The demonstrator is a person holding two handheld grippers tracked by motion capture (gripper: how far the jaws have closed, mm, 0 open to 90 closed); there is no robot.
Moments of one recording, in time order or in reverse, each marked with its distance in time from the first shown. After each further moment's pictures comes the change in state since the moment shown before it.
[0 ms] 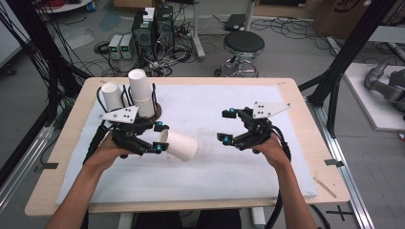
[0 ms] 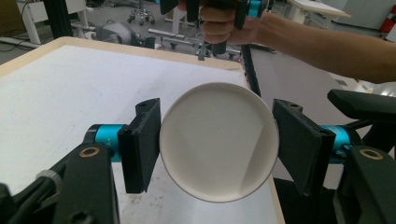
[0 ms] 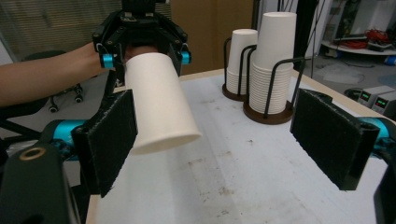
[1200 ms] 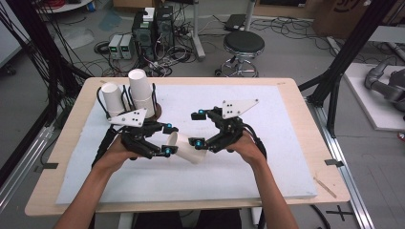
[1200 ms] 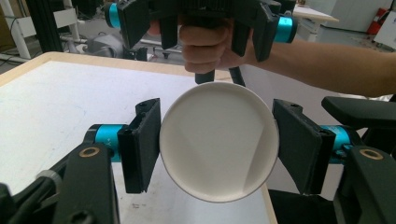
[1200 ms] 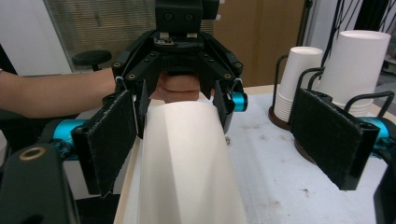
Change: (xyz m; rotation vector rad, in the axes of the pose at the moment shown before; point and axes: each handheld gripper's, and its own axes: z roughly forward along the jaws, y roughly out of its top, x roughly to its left) left arm -0.009 0.005 0.020 -0.034 -0.030 0.038; right arm 0.018 0.021 0.068 -0.011 0.175 -0.045
